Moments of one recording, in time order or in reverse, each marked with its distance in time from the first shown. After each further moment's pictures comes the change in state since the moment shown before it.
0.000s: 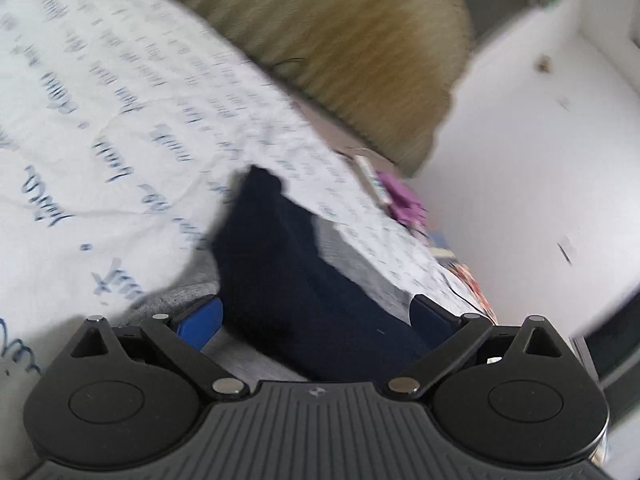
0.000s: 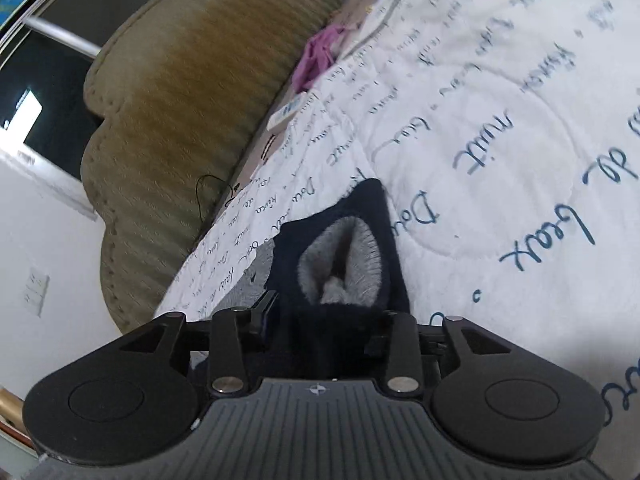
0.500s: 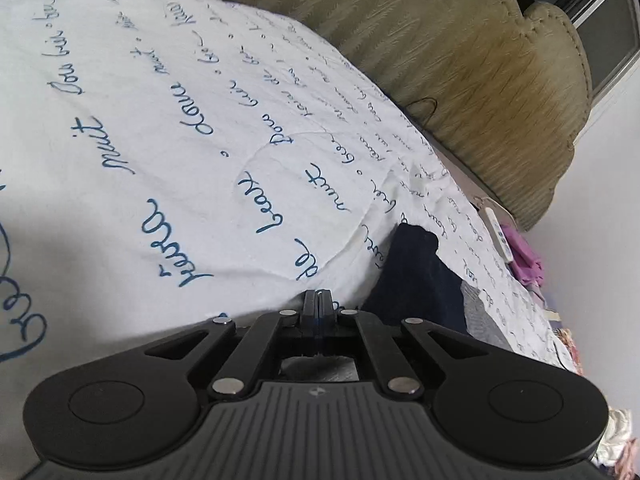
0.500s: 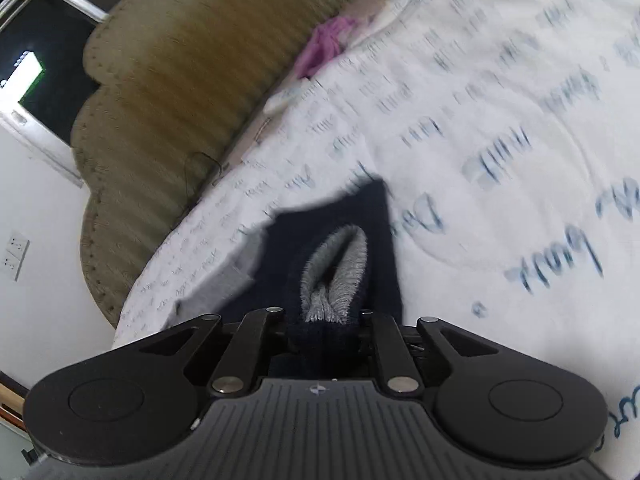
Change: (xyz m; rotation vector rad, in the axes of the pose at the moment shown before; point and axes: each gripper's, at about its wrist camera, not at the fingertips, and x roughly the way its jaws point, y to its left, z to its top) left arm 0.017 0.039 0.019 -0.102 -0.106 0.336; right arm 0.008 0.010 0.001 -0.111 0.035 -0.054
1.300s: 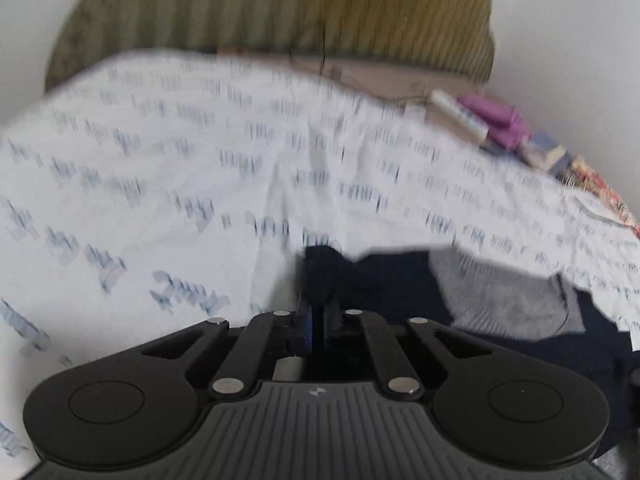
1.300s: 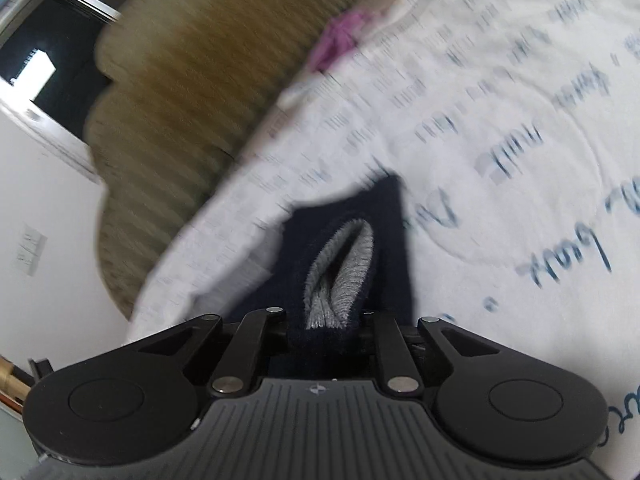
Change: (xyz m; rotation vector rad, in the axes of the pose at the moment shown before) left arm 0.056 -0.111 0.041 0.586 0.115 0.020; right arm -0.008 0.012 0.004 -0.026 -0.012 0.071
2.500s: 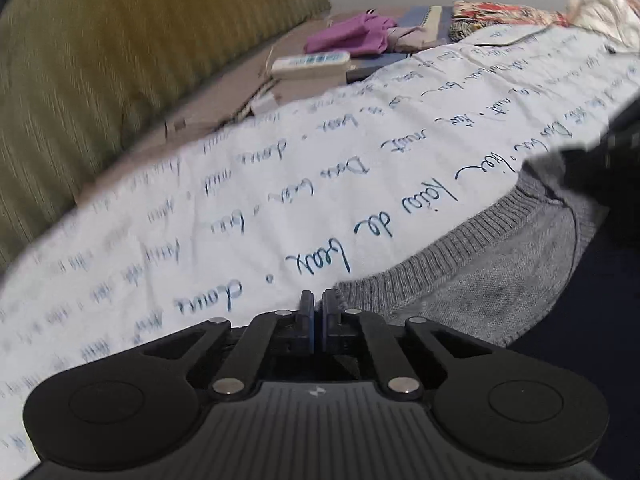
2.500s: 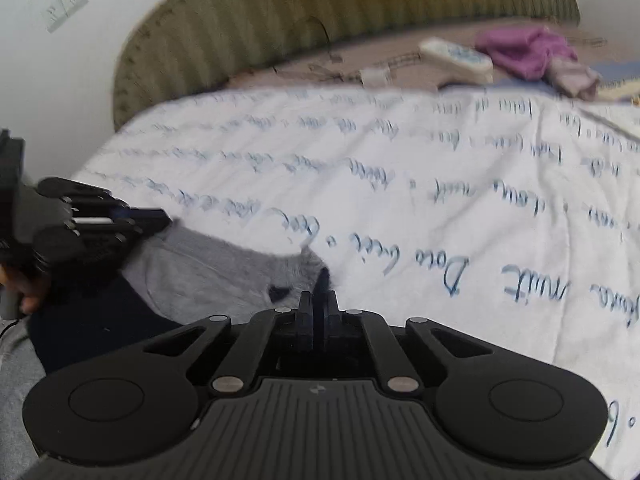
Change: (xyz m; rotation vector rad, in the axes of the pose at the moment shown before) left arm 0.086 -0.124 0.015 0.738 0.022 -0.018; right arm 0.146 0.087 0.062 -0.694 0.334 -0.048
